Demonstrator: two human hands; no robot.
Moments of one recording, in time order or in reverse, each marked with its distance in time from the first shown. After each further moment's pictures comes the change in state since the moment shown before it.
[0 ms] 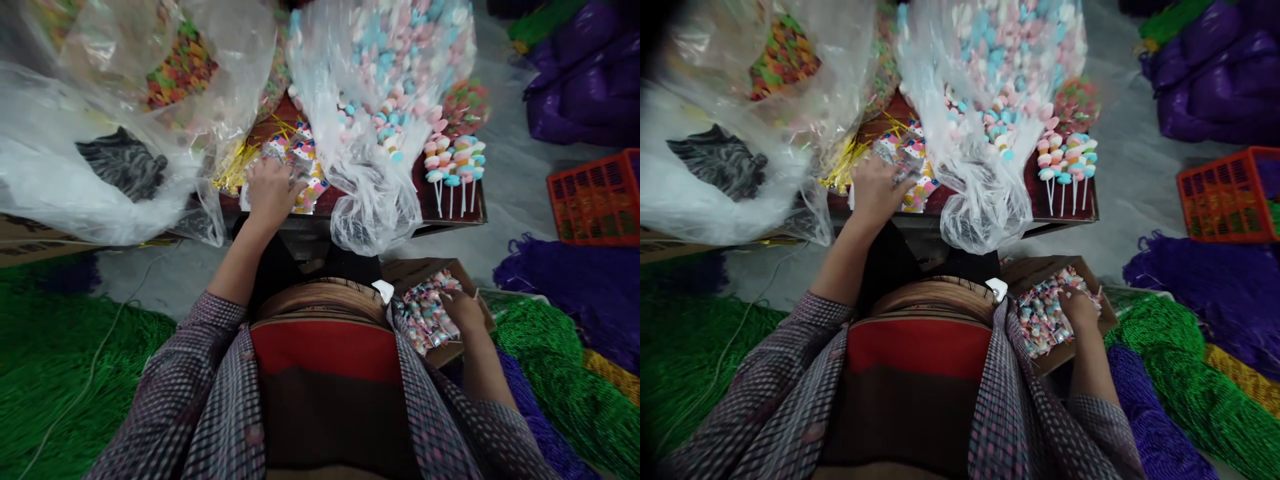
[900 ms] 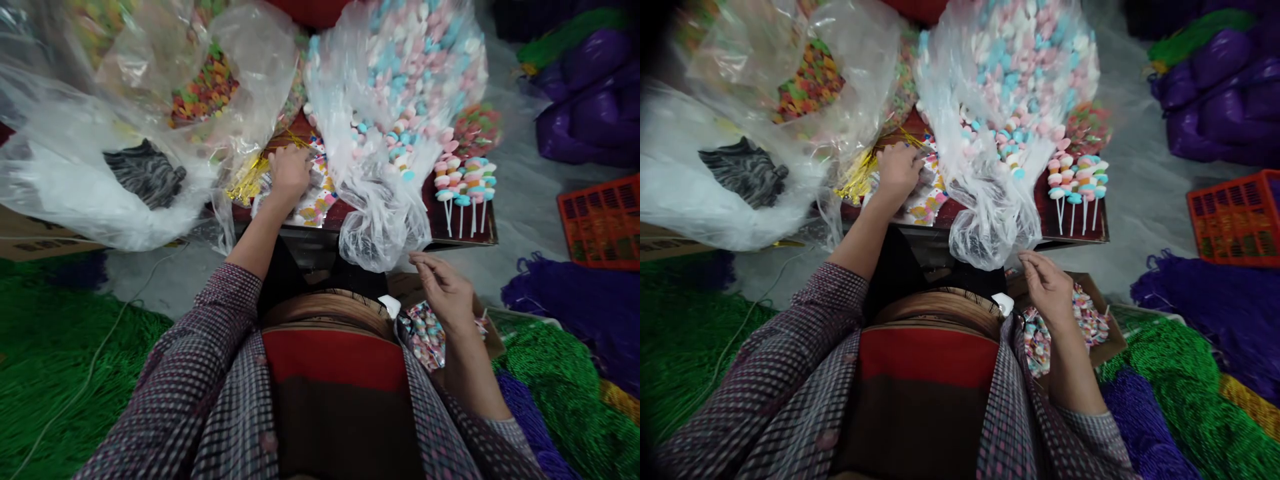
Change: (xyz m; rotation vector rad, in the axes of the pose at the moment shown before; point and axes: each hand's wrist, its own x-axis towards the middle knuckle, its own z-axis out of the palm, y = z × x) left_hand 0.076 -0.014 0.046 -0.020 -0.020 -0.098; right_hand 0.078 -0.172 0.018 0.225 0.065 -0.071
